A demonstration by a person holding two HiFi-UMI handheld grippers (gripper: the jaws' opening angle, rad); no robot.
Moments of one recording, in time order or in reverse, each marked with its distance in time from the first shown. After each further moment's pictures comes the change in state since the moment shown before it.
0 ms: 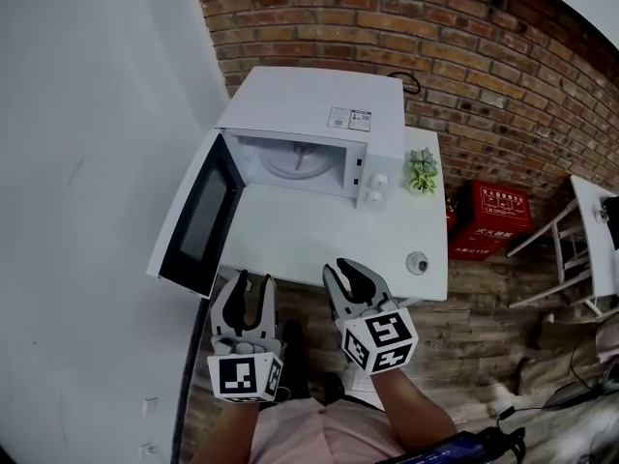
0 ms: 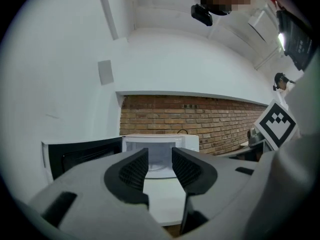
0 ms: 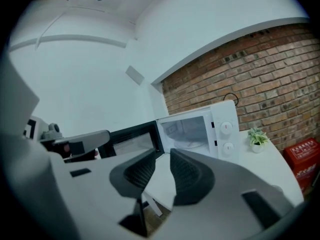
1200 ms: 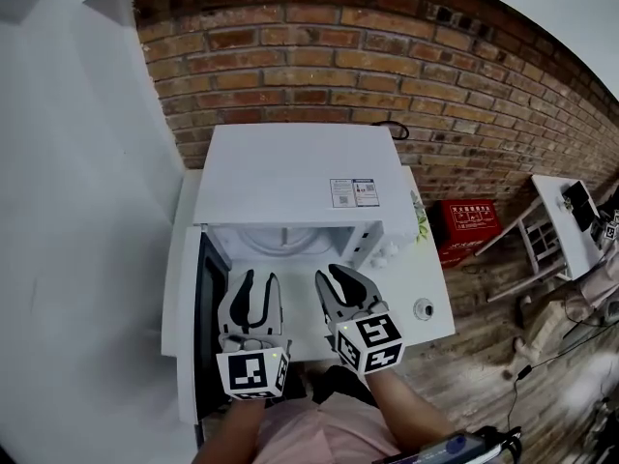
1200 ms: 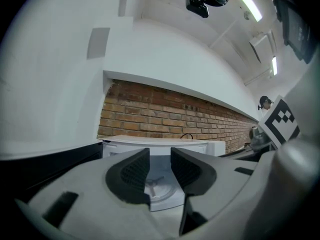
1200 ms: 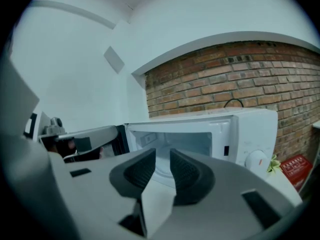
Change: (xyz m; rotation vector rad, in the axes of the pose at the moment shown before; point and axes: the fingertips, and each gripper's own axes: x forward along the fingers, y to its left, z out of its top) left arm 0.203 0.082 -0.010 -0.075 -0.046 -0.246; right arm 0.167 -0.055 0.053 -0.065 -0.002 -0.253
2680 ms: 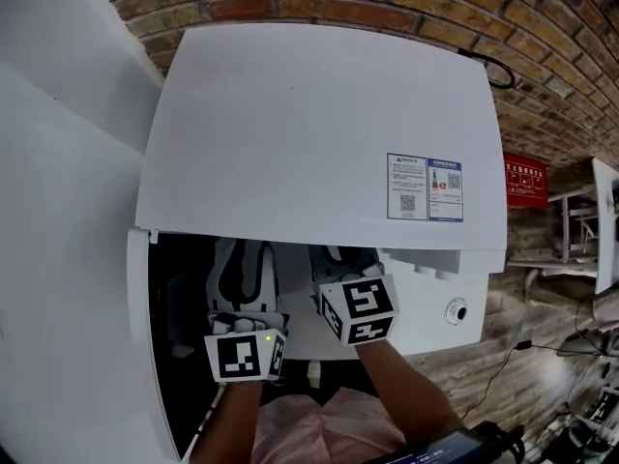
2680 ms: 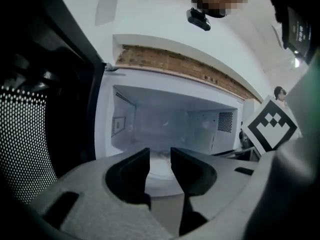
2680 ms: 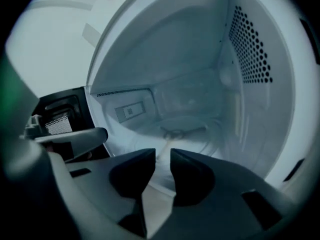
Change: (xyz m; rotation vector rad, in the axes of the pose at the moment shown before) left arm 0.079 0.047 -0.129 -0.053 0.226 0.119; right arm 0.147 -0.047 -0.100 0.083 0.203 0.037
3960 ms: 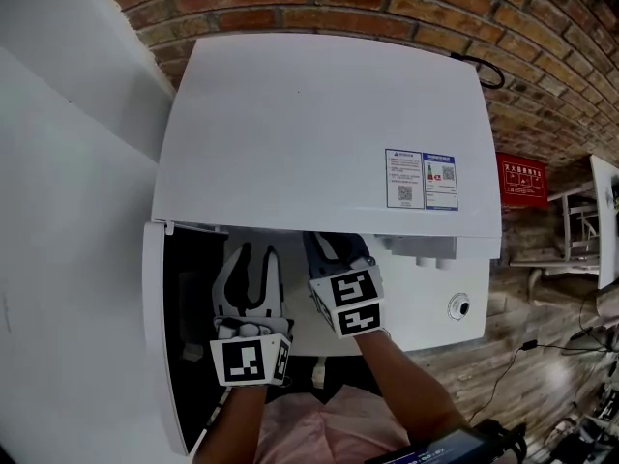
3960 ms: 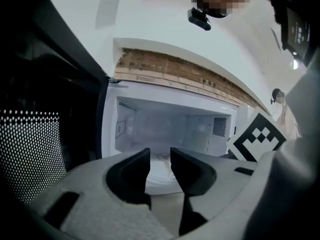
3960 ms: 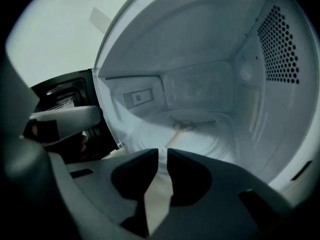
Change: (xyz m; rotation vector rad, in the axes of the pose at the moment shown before) left arm -0.021 -0.002 0.010 -0.007 -0.010 -0.009; right arm 0.005 0.022 -0.020 -0.100 0.128 0.039
